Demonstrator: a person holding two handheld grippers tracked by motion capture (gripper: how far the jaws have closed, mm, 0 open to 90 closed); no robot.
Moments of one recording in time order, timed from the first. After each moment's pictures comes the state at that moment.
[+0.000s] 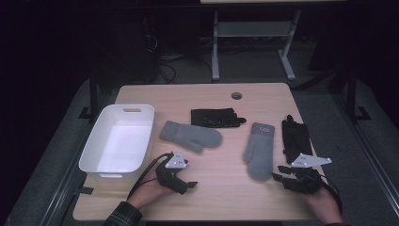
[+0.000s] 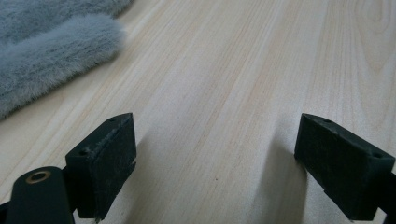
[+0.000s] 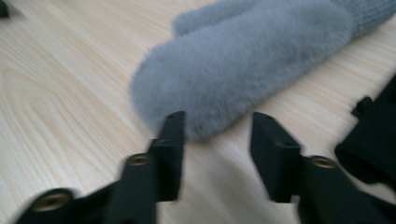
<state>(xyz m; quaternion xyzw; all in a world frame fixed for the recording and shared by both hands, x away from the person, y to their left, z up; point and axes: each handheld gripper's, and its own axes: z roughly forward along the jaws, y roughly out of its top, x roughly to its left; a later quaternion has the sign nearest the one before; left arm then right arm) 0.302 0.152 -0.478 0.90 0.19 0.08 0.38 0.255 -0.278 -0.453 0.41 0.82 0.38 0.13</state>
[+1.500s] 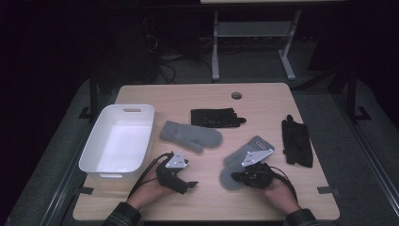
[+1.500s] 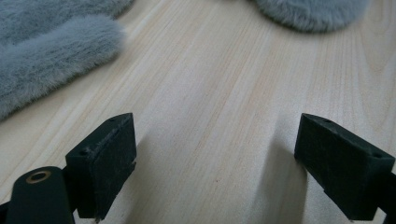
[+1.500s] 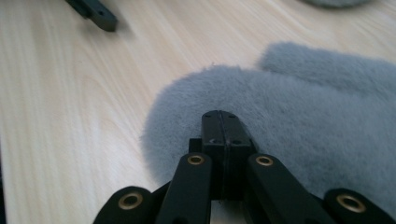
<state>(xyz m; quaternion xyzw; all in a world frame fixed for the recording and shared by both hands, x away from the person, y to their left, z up) 0.301 0.150 -0.478 0.90 0.19 0.08 0.39 0.282 -0.158 -0.462 0.28 0.88 0.37 0.04</state>
